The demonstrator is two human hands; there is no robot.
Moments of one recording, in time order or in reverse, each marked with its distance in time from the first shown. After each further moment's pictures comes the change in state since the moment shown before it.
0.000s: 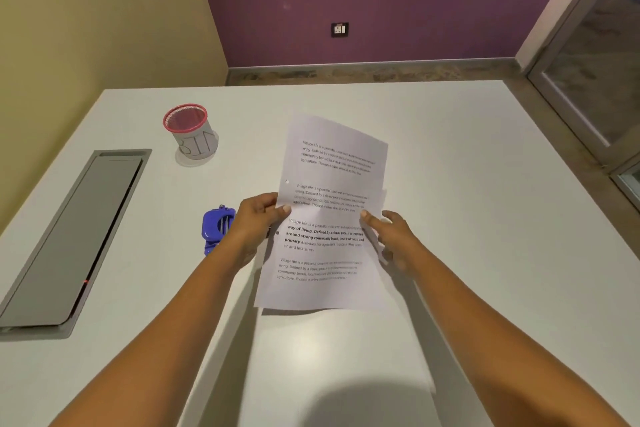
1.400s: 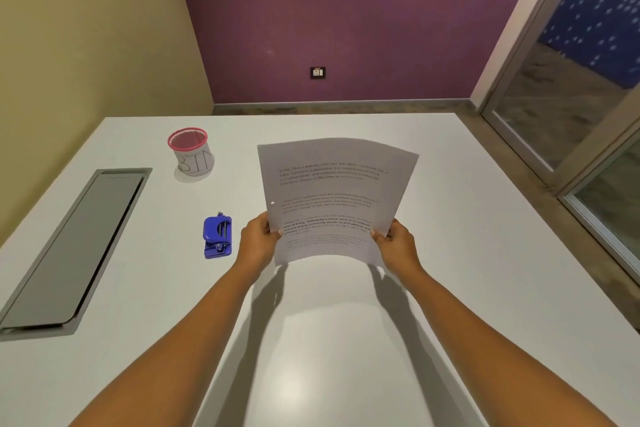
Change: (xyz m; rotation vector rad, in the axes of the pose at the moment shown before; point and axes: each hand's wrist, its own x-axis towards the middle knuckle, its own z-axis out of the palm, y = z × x) left_hand -0.044 -0.018 0.017 0.289 0.207 0.094; right_hand -0.075 0.020 -0.019 -0.284 0.247 -0.473
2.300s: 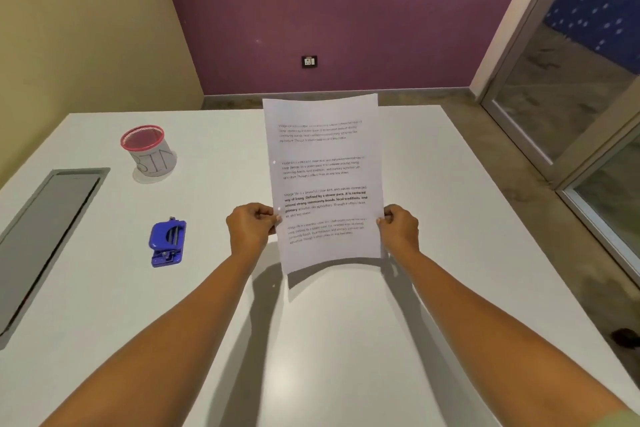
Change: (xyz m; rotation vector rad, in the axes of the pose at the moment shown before) left_hand 0.029 0.041 0.088 -0.113 0.195 -0.057; right_hand 0.082 0.032 -0.075 -0.234 0.139 0.096
